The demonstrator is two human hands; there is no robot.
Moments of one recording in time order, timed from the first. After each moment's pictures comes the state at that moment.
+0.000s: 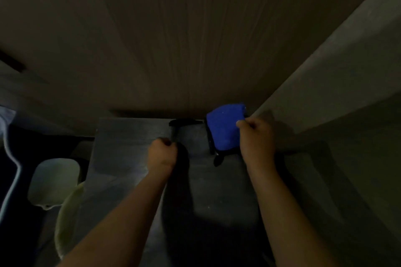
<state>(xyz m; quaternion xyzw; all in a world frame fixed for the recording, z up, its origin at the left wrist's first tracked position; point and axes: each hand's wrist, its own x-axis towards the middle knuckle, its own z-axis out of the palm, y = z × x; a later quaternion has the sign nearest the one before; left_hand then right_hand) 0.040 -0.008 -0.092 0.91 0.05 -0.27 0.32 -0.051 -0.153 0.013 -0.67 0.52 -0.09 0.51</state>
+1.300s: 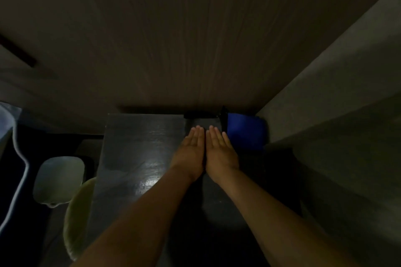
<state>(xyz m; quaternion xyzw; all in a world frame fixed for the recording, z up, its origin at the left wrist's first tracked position) 0.017 -0.009 -0.095 0.88 -0.39 -0.27 0.05 -0.039 -0.094 -0.103 -0.96 0.18 0.23 0.07</state>
